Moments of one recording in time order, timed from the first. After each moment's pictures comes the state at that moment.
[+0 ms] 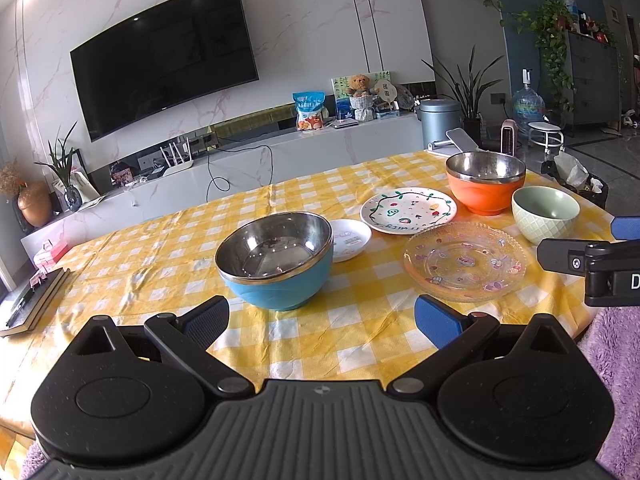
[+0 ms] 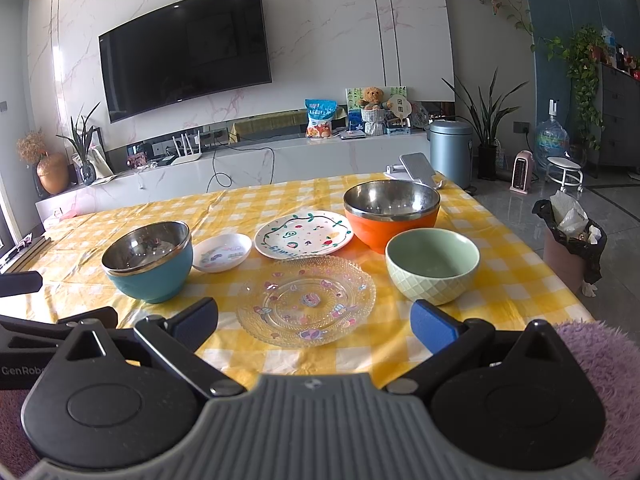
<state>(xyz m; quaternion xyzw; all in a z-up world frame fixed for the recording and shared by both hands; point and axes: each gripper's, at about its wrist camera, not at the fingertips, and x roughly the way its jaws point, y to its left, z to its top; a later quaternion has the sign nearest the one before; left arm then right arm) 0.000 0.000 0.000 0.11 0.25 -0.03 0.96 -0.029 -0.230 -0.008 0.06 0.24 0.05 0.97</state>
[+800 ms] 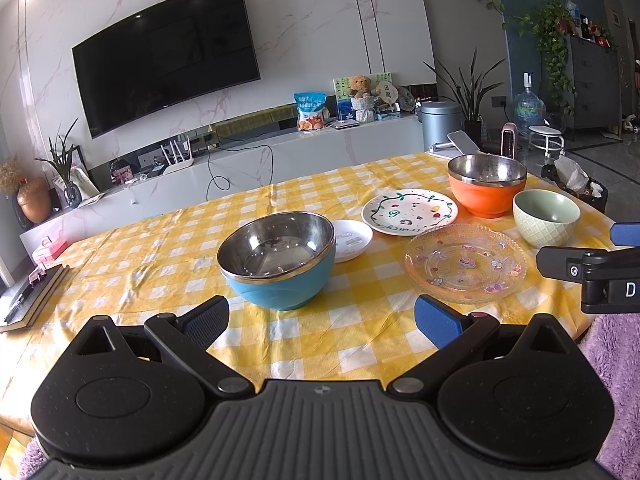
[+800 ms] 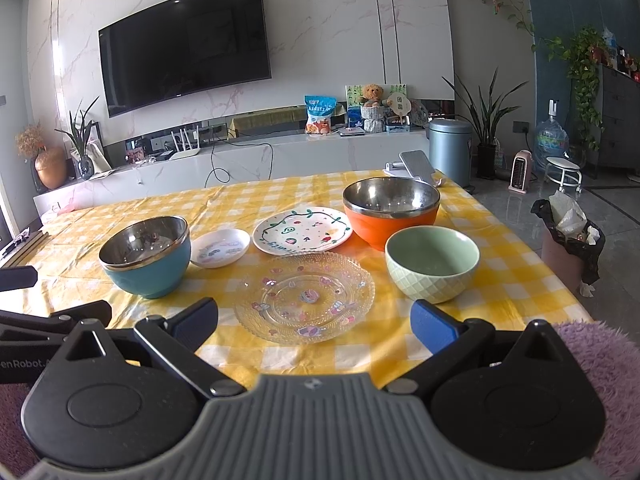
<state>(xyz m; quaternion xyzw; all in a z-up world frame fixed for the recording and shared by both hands) -0.005 -0.010 0.000 0.11 0.25 -0.03 0.96 -0.030 -0.233 -0.020 0.05 0.24 0.05 0.97</state>
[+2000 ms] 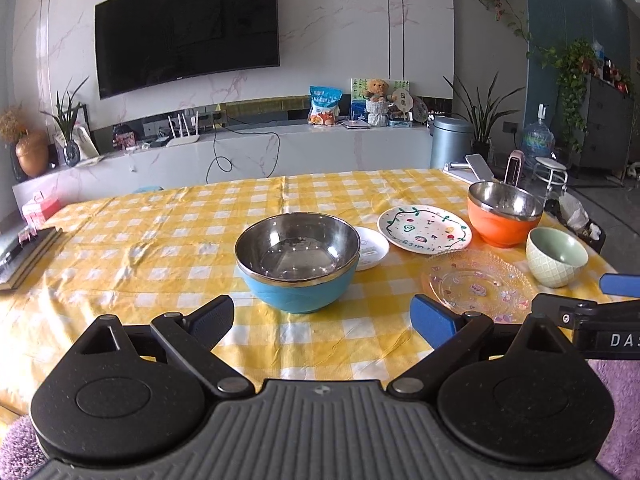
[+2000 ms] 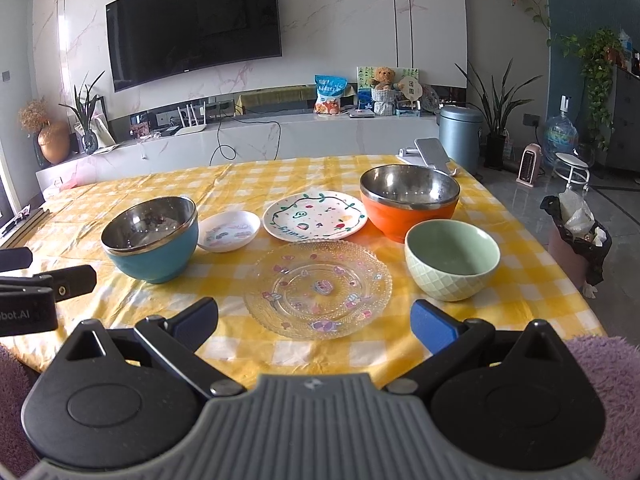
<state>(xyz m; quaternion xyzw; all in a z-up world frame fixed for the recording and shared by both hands) 0.006 0.025 0.010 0.03 0.27 -0.03 0.96 -0.009 -0.211 -0.008 0.03 0.28 0.06 0.96</state>
